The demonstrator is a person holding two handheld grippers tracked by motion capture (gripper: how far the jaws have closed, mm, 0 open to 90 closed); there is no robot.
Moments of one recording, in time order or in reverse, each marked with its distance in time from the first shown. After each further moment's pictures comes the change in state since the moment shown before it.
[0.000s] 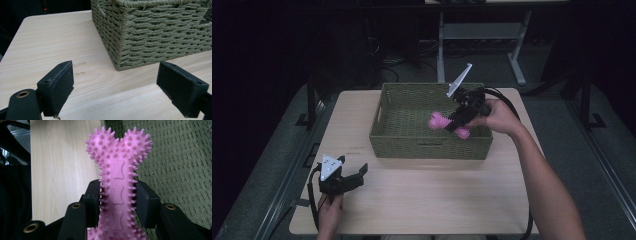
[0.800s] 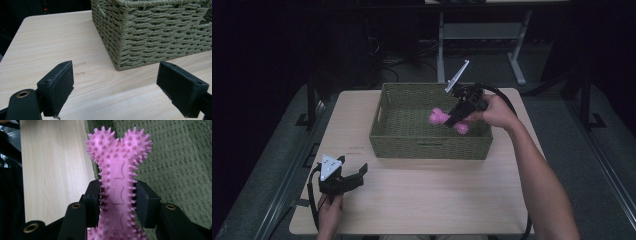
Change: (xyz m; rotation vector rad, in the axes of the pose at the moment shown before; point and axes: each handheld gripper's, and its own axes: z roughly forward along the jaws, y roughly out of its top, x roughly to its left) left arm 0.000 0.000 0.000 0.000 0.000 0.001; right arm -0.024 0.005 0.007 0.024 -0.003 0.042
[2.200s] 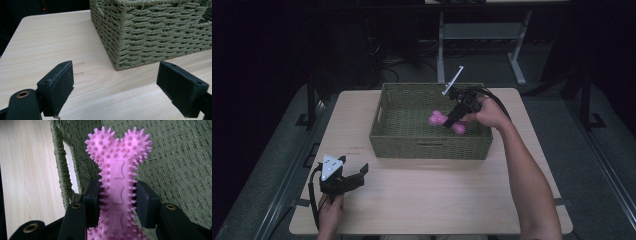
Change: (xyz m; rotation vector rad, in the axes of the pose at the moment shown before) left arm -0.001 0.000 0.001 0.005 -0.005 0.006; right arm -0.036 -0.005 0.037 0.045 0.009 0.065
